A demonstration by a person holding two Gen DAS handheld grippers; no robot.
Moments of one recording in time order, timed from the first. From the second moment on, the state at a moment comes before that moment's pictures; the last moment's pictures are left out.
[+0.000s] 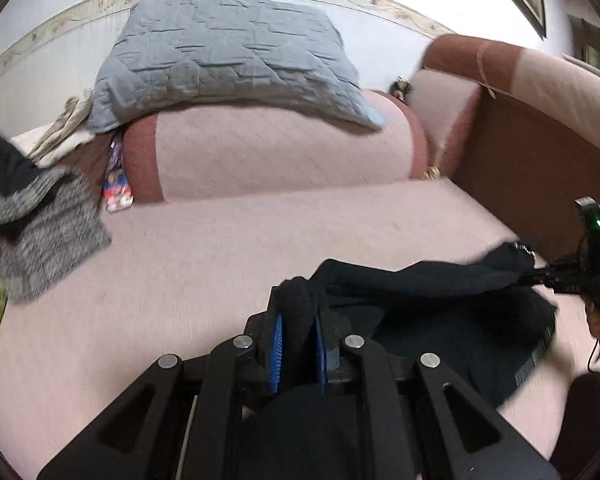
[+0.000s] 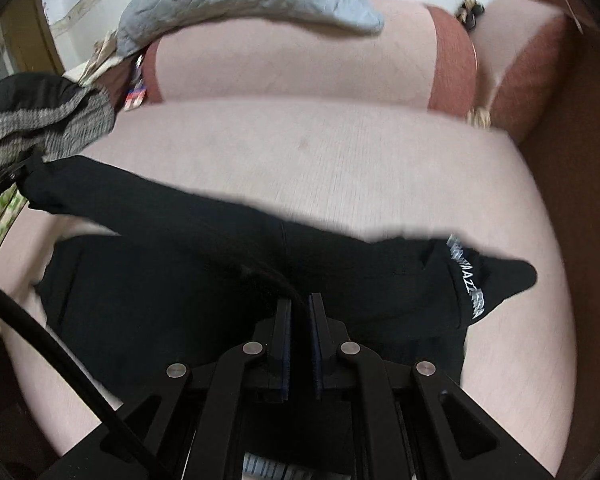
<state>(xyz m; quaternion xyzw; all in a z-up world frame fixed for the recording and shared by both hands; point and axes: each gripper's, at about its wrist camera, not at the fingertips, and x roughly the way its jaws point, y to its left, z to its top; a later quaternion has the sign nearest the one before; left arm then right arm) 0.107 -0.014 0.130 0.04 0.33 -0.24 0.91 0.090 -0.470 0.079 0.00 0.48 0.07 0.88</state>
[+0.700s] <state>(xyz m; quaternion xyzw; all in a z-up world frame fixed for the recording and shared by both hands) 0.018 0.074 0.079 -0.12 0.43 -0.15 0.88 -0.031 -0.432 0.058 -0.03 0.51 0.03 0.86</state>
